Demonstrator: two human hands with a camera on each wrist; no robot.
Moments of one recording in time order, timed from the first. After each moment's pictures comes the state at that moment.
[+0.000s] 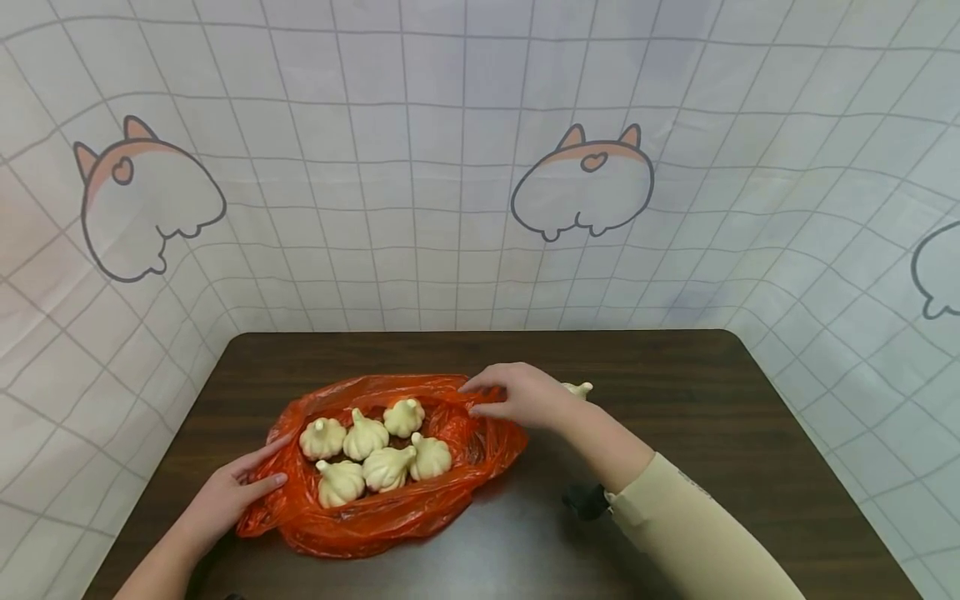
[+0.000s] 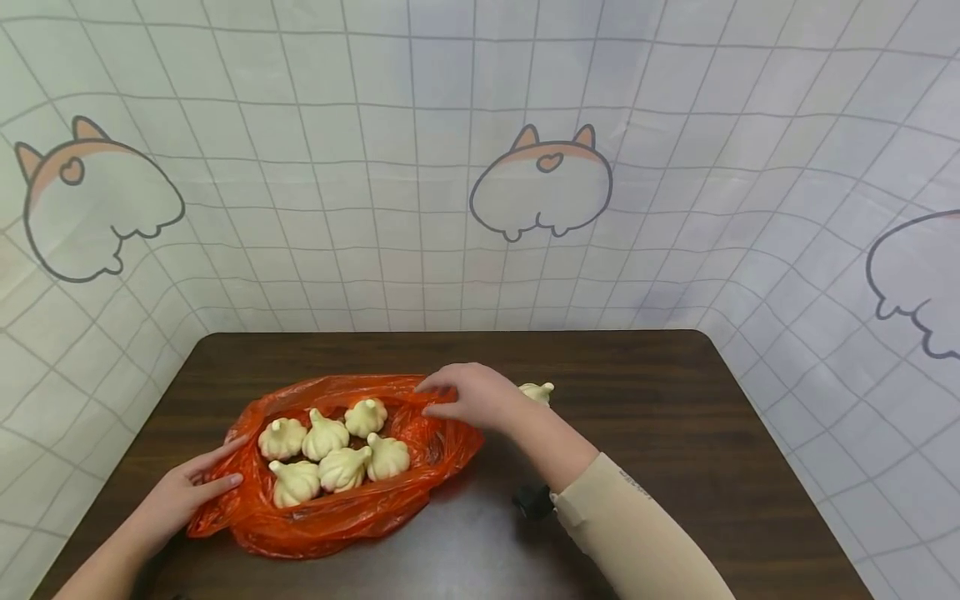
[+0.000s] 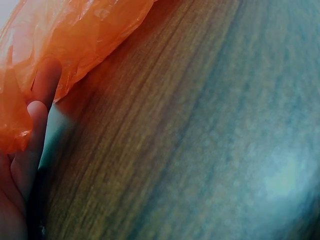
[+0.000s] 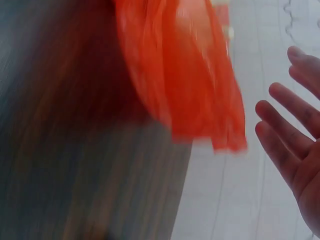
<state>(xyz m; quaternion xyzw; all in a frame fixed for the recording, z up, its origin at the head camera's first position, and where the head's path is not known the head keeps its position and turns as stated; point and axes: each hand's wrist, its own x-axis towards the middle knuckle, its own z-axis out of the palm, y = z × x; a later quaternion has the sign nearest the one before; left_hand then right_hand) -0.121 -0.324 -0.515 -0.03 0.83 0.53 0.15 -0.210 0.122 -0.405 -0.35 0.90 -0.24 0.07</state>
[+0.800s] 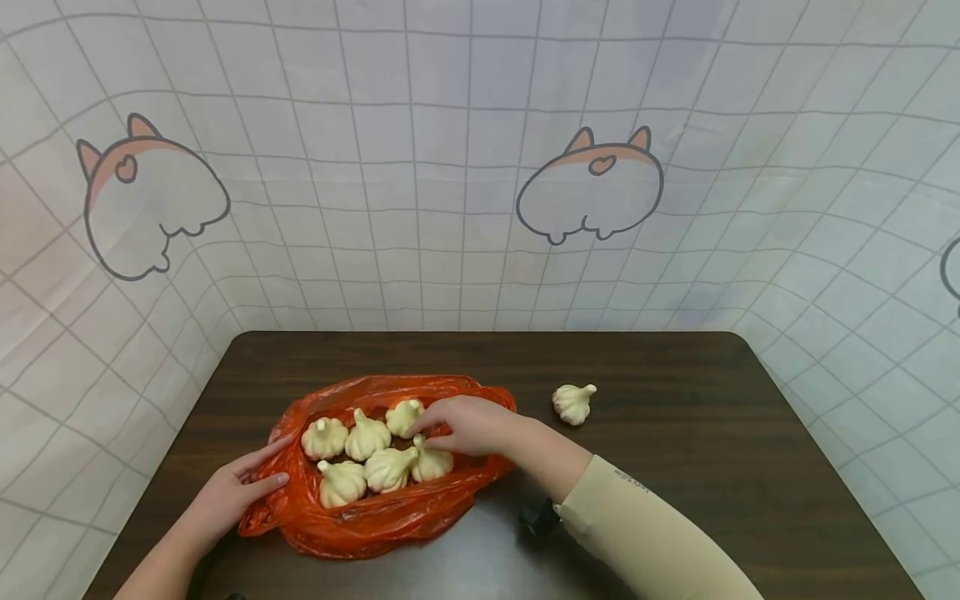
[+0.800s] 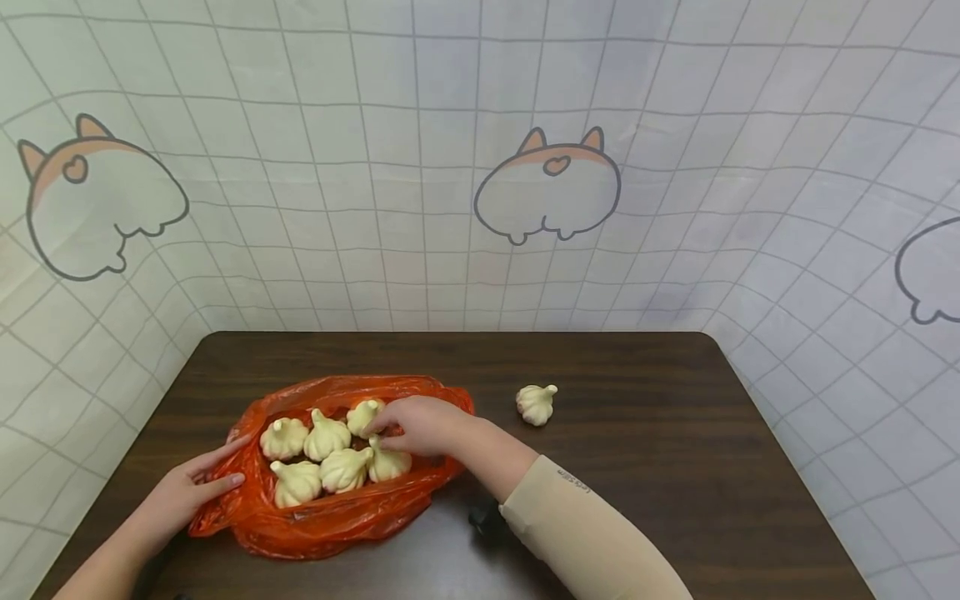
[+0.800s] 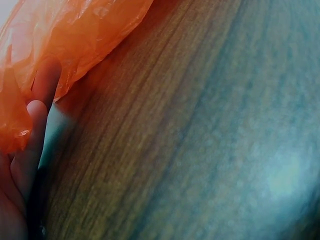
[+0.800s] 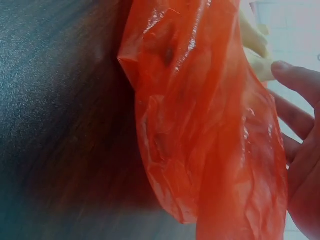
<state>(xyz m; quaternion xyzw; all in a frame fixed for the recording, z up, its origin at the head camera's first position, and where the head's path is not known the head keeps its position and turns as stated) -0.121 -0.323 -0.515 -0.03 0.83 0.54 0.15 -0.208 0.050 -0.436 -0.43 0.87 -0.17 0.16</state>
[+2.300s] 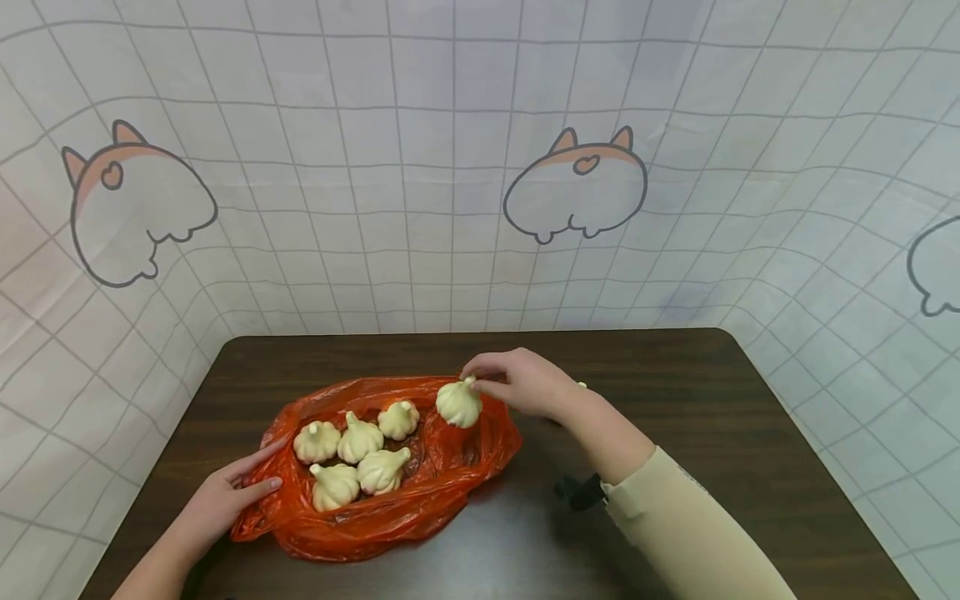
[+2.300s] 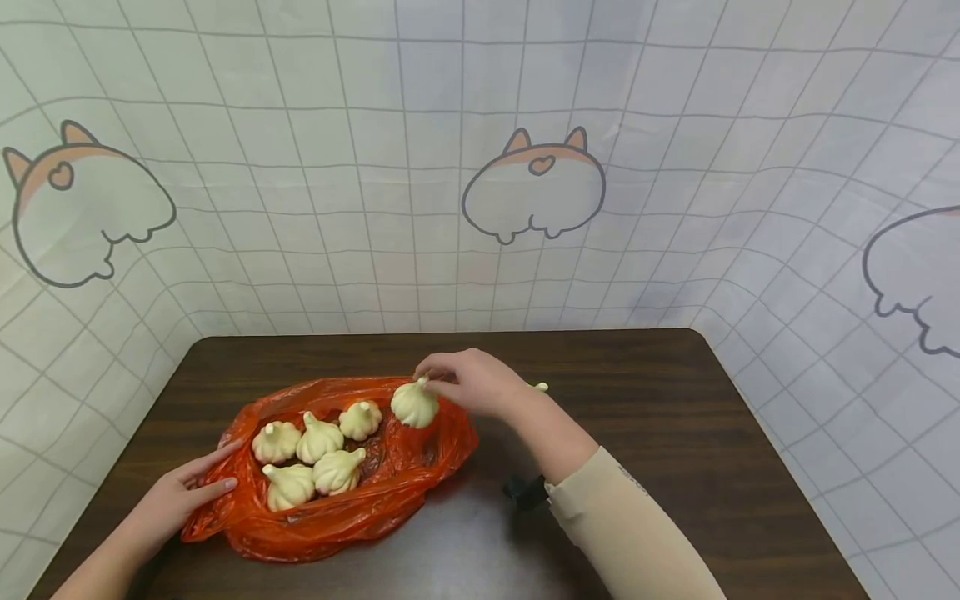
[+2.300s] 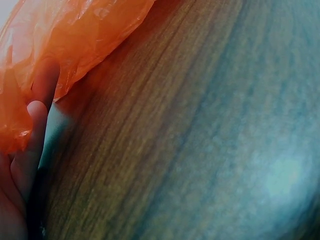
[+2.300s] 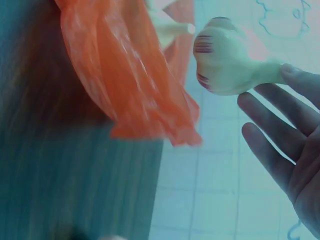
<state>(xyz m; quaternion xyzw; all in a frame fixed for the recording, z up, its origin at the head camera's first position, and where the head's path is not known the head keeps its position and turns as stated) -0.121 -0.323 -0.515 -0.03 0.83 0.53 0.15 -0.213 0.130 -0.386 -0.34 0.90 -0.27 0.06</state>
